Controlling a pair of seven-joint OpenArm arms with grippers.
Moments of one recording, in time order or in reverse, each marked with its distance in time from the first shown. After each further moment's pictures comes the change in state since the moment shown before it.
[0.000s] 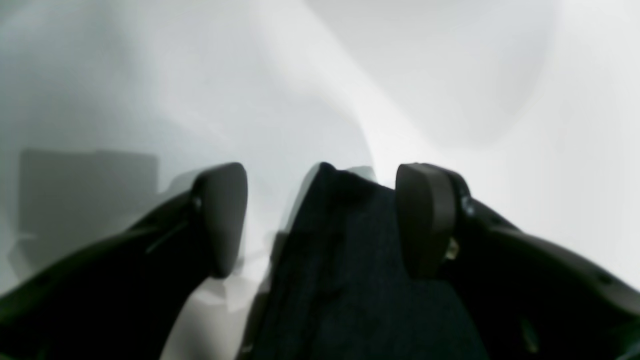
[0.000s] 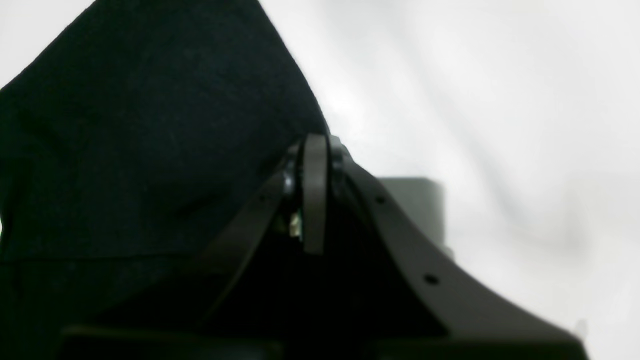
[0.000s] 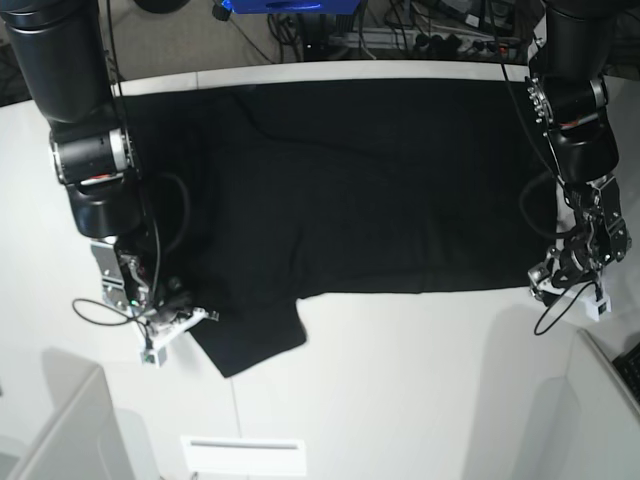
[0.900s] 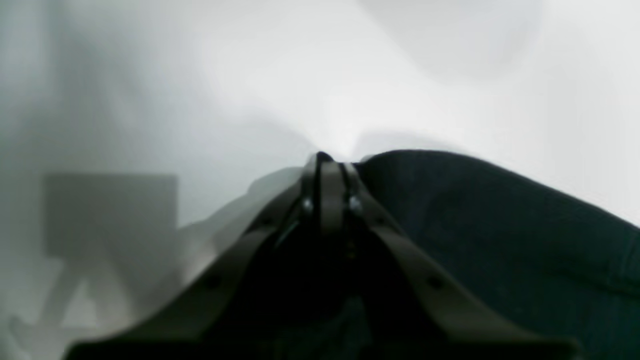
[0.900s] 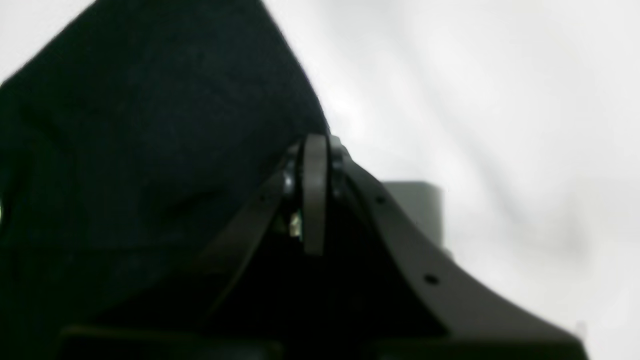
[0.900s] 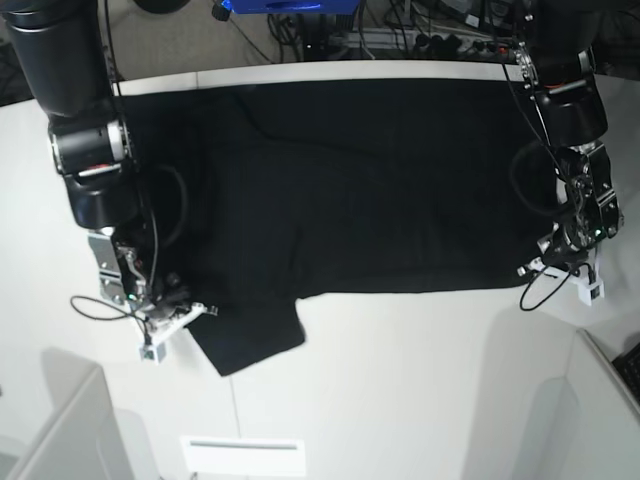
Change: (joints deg) left arm 9.8 2.0 -0.4 15.8 -0.2 0.5 2.1; right arm -3.1 1.5 0.1 5.8 0.4 0.0 -1.1
